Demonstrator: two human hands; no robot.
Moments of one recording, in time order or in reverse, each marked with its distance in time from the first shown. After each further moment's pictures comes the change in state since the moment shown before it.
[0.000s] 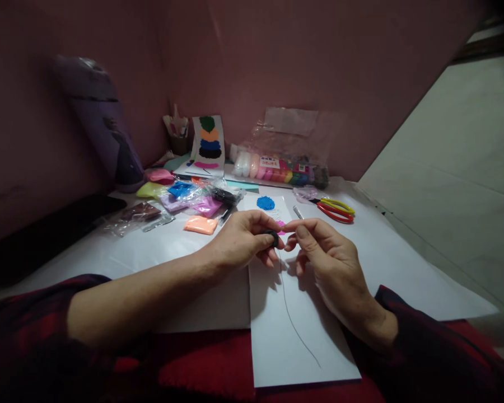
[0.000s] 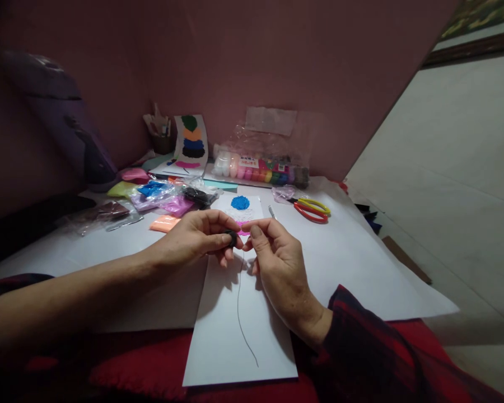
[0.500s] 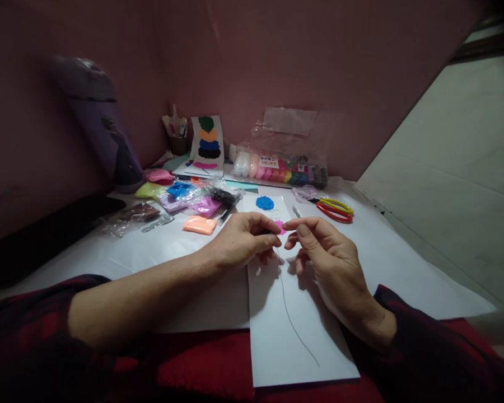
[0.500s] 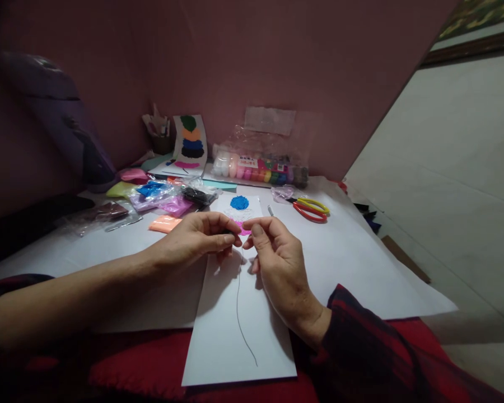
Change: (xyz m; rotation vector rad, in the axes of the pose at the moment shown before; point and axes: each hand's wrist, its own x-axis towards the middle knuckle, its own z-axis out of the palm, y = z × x) left_hand 0.003 -0.005 -0.004 0.046 0.008 0.032; right_hand -0.001 0.000 0.000 0.008 0.021 0.032
